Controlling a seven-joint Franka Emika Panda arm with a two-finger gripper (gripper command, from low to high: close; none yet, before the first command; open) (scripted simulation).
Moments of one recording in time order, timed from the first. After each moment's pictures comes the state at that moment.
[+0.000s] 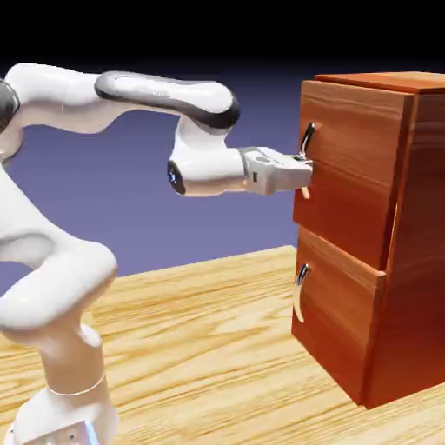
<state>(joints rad) -0.64 -0.71 0.69 -2.49 2.84 2.74 -1.64</state>
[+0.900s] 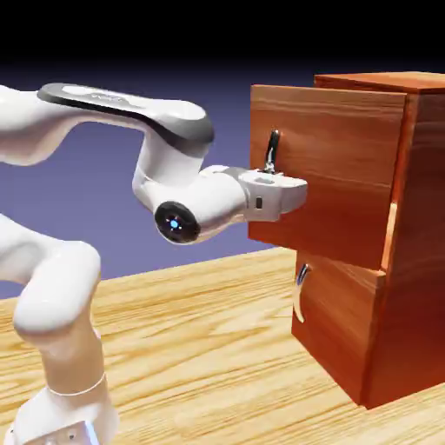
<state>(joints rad) -0.36 -0.88 -0.12 -2.81 1.66 2.03 -1.19</state>
